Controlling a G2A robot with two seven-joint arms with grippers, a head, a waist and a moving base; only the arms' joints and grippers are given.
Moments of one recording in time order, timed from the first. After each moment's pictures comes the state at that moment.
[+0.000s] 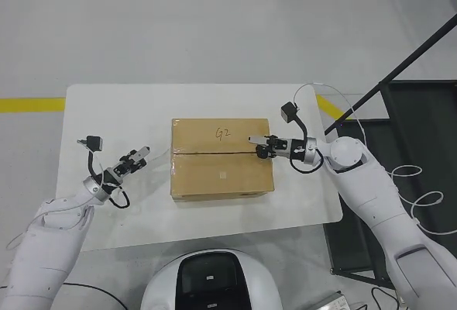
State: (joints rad) left arm 1.19 -1.05 -1.26 -1.24 -0.16 -0.61 -0.63; right arm -0.93 -1.01 1.06 -1.17 0.35 -0.34 1.00
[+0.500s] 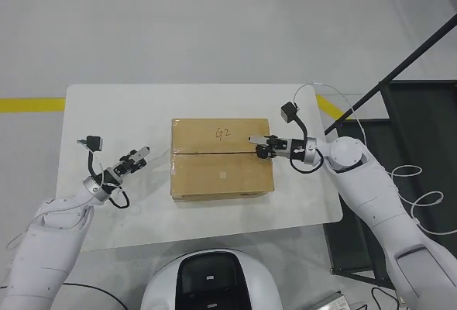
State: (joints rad) left arm 1.20 -1.05 -1.26 -1.25 -0.18 -0.60 -0.62; right arm -0.93 -1.01 1.06 -1.17 0.35 -0.34 1.00
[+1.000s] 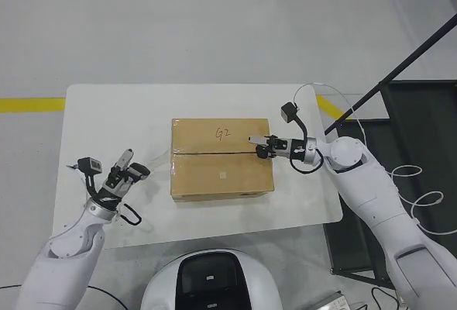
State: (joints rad) left arm 1.47 -1.06 -1.33 -1.49 -0.51 -0.48 -0.48; right arm -0.93 -1.01 1.06 -1.17 0.35 -0.34 1.00
